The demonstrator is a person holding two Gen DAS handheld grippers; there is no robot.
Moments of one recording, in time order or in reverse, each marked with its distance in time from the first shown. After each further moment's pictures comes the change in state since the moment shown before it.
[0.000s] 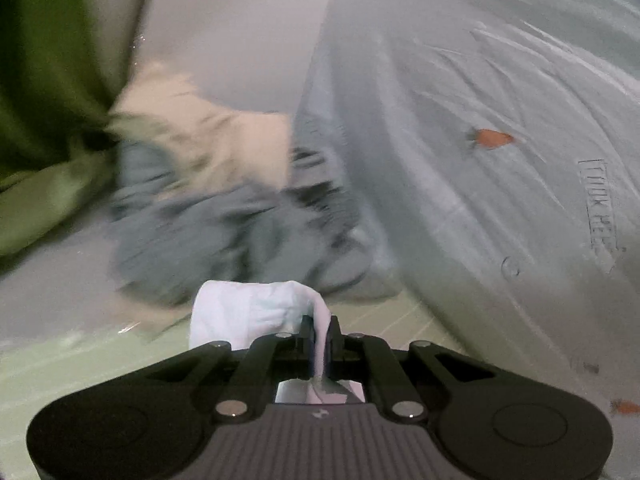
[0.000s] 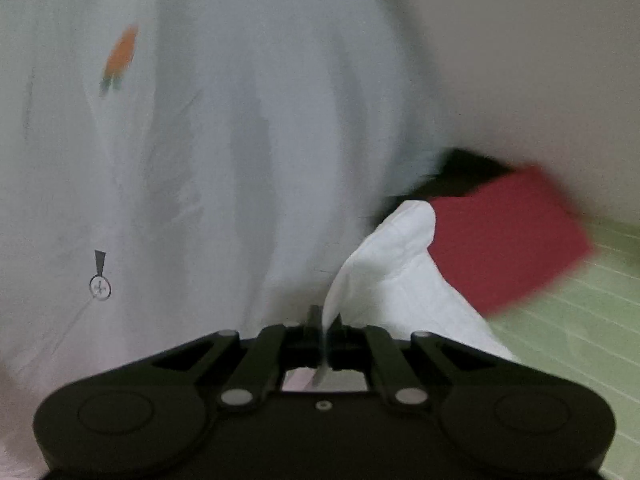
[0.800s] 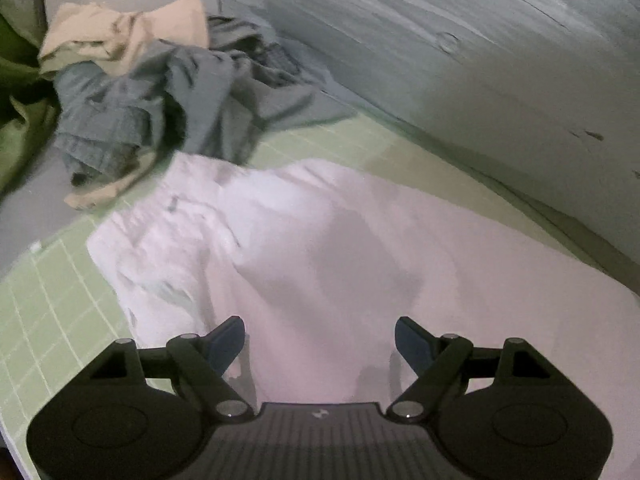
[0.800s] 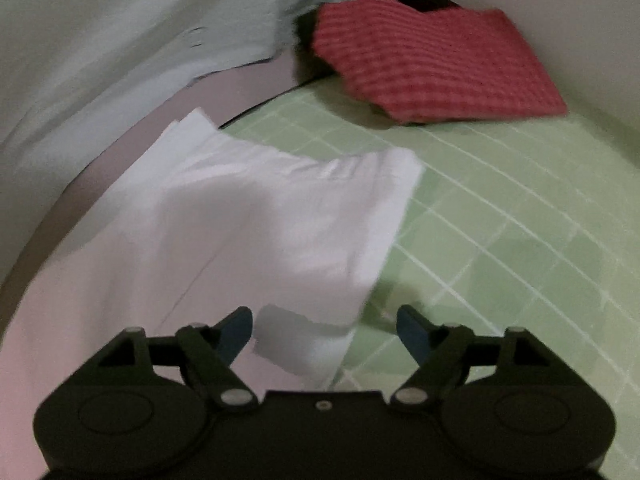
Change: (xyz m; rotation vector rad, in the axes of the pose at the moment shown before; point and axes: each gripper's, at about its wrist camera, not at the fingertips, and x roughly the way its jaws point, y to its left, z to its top) left arm -0.040 -0.028 -0.139 0.312 0.380 -0.018; right arm 0.063 -0.042 -0.151 -0.192 0.296 -0.356
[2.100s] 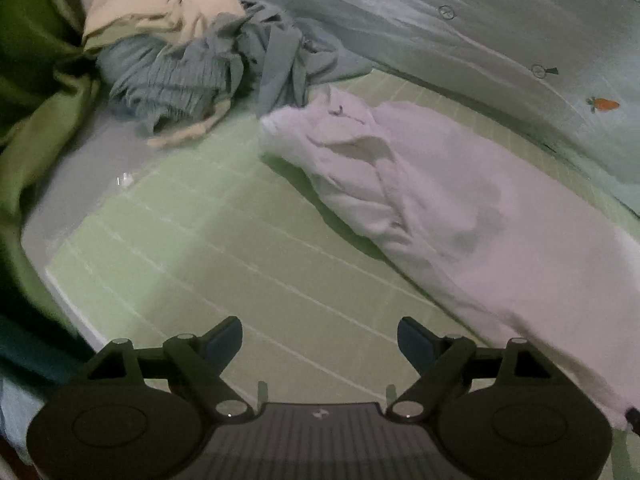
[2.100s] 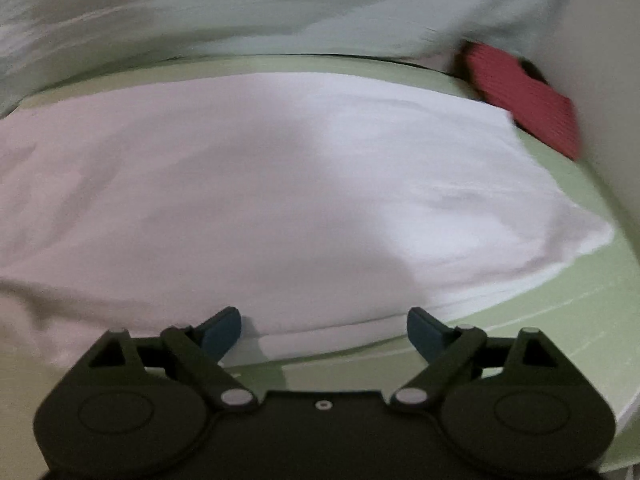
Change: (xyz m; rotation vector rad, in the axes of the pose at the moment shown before) left arm -0.079 0.156 -0.080 0.194 0.023 -0.051; right arm -0.202 0.078 -0.276 -0.521 -0.014 0.034
